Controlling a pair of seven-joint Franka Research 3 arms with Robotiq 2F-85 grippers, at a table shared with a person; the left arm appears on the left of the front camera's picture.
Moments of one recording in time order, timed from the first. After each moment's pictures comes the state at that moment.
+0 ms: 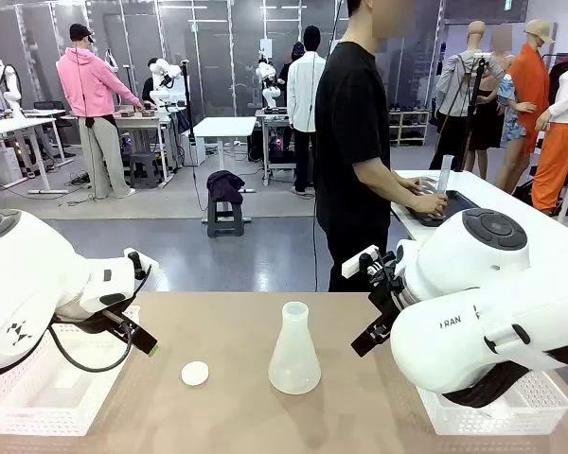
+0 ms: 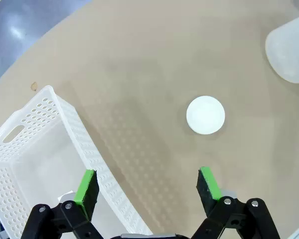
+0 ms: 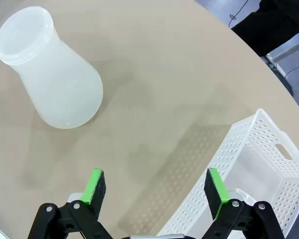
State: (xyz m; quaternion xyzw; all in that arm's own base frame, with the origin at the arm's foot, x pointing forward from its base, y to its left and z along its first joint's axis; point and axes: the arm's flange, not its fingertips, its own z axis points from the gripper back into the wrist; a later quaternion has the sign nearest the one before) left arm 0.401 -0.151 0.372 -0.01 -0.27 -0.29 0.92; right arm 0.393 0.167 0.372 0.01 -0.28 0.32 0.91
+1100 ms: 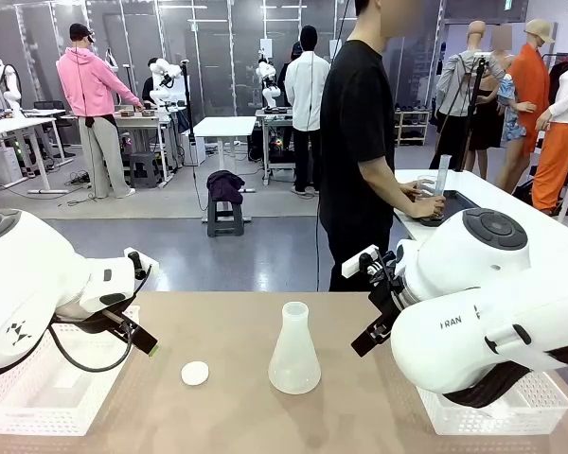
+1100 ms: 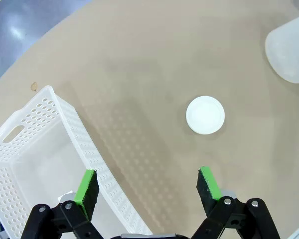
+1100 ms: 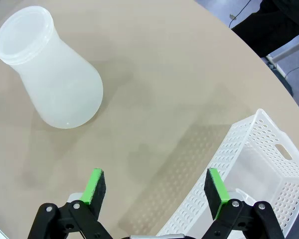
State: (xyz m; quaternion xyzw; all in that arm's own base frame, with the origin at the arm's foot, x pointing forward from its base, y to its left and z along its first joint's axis) left arm 0.401 -0.151 0.372 -0.01 -0.27 -0.29 0.92; right arm 0.393 0.167 0.372 0.01 -0.28 0.32 0.91
